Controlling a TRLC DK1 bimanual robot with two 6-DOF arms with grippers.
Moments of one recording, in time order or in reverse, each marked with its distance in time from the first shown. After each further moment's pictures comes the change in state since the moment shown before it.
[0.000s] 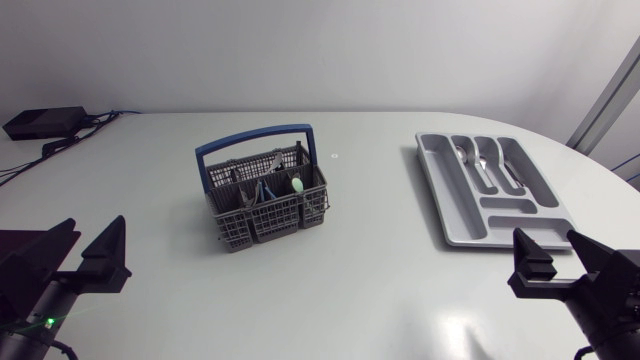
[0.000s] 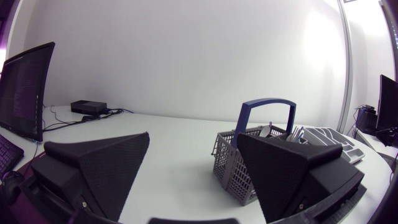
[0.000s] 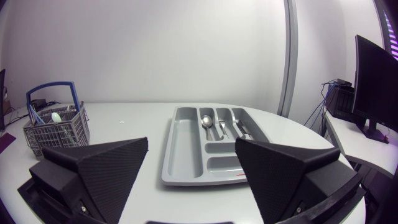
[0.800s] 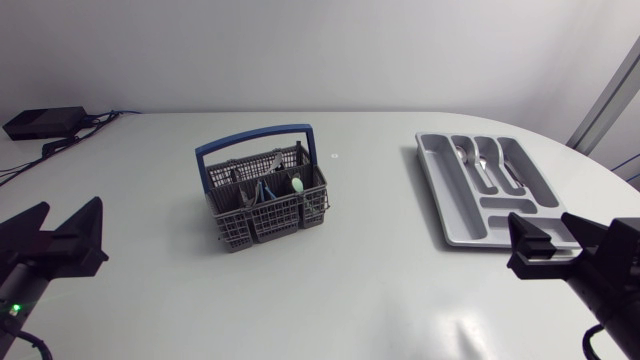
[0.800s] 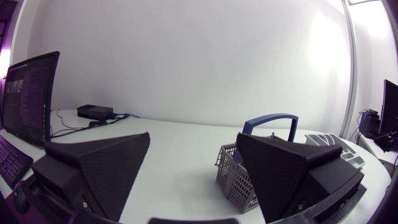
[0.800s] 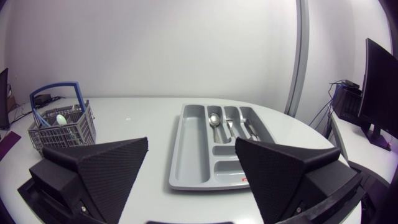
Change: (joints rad) left arm 0.009 0.084 0.171 -0.093 -0.030 0.003; right arm 0.056 0.270 0.134 0.065 0.008 0.000
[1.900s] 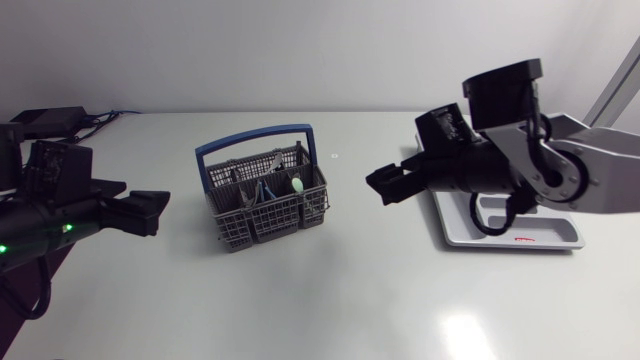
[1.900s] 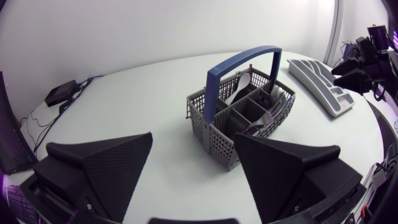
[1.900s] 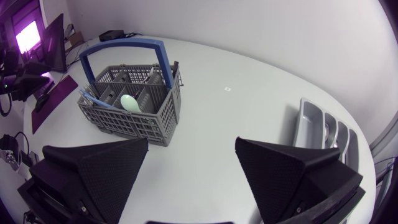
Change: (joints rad) left arm -0.184 0.717 0.414 -0.214 0.022 0.159; right arm 0.416 1.067 0.677 -0.035 -0.169 -0.053
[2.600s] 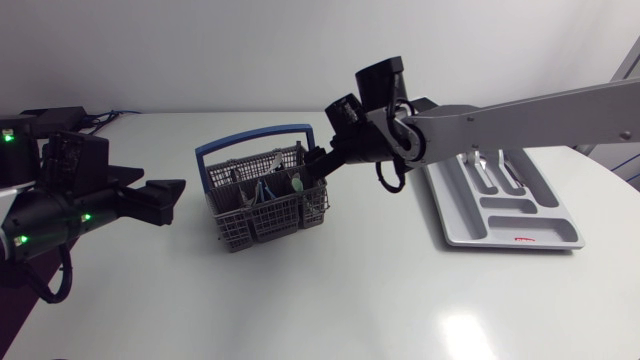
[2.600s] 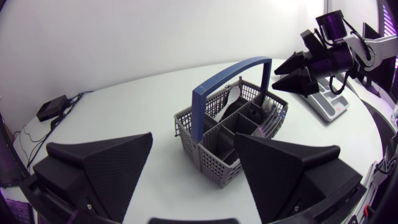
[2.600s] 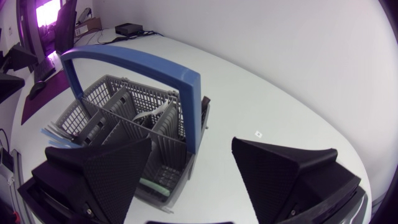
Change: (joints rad) left arm -0.027 0.065 -0.013 0.154 0.039 0.019; right arm 0.121 0.501 0.389 0.169 0.014 -0.106
